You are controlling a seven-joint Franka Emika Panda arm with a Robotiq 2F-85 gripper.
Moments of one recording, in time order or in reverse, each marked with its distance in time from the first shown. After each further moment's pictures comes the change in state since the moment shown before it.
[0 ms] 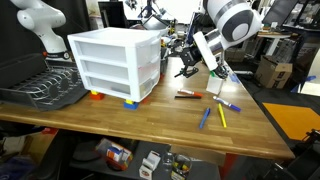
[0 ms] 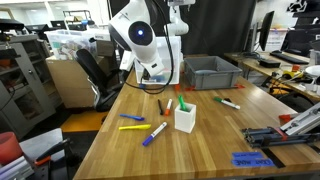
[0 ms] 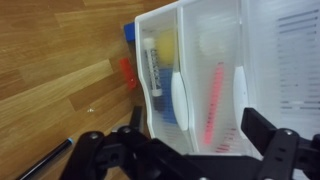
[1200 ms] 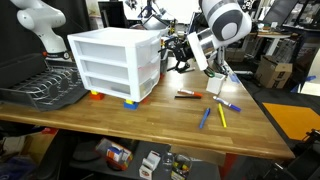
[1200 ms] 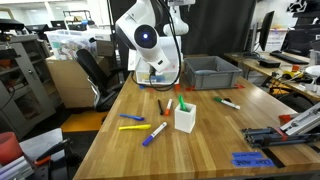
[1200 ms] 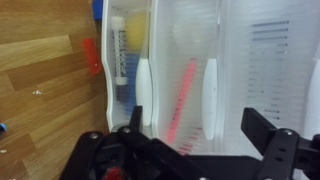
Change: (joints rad) arm 0.058 0.061 -0.059 0.108 0.107 -0.044 -0.214
